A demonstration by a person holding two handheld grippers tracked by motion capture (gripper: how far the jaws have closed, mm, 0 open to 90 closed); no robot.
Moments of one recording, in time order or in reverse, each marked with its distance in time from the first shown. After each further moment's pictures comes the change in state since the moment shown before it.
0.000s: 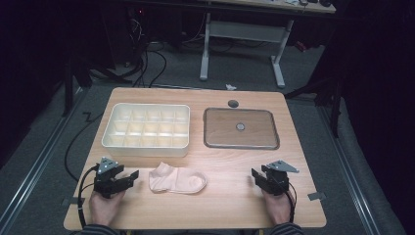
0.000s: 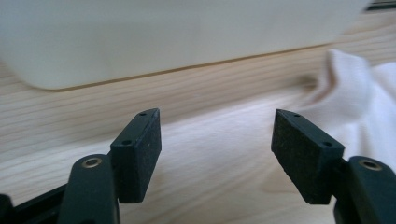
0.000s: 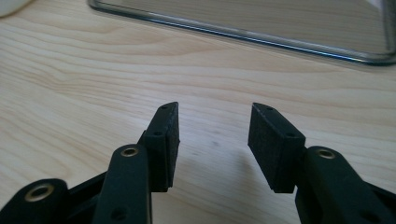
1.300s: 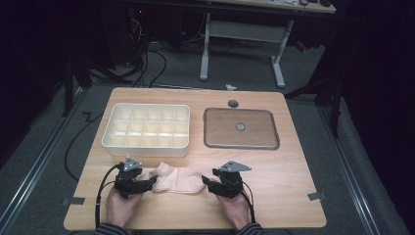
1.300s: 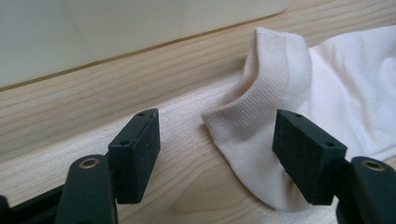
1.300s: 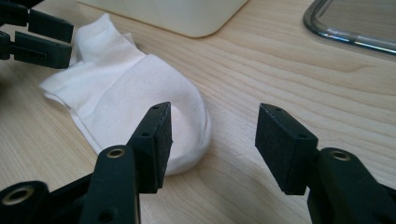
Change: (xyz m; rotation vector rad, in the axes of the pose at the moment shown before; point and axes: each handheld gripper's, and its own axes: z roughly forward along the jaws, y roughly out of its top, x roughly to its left) left arm -0.047 0.013 0.026 0.135 -0.036 0.081; right arm 0.123 0.025 0.034 0.018 0.336 -0.077
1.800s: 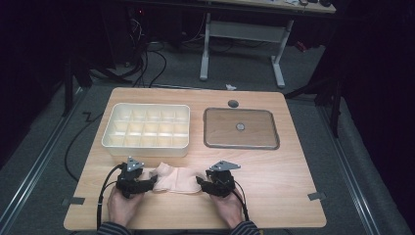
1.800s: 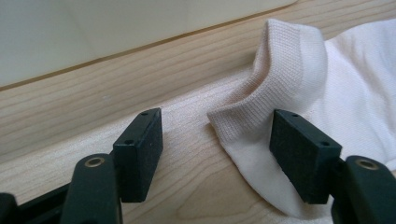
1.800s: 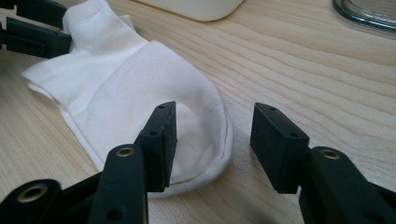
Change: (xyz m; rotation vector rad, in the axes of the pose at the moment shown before) left arm -0.003 -0.001 0.006 0.007 0.043 0.017; right arm 0.010 0.002 0.021 0.060 -0.014 -0.012
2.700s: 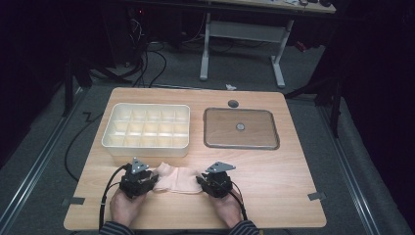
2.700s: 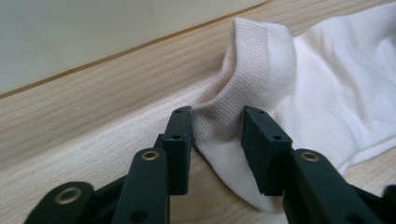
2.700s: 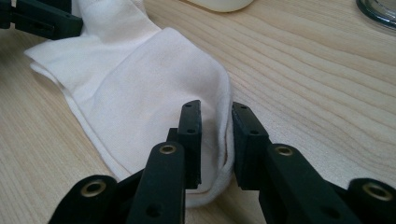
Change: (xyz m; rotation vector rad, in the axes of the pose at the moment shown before) left arm -0.010 0.002 0.000 0.004 -0.044 0.059; right arm 0.006 0.000 0.005 0.026 0.005 -0.067
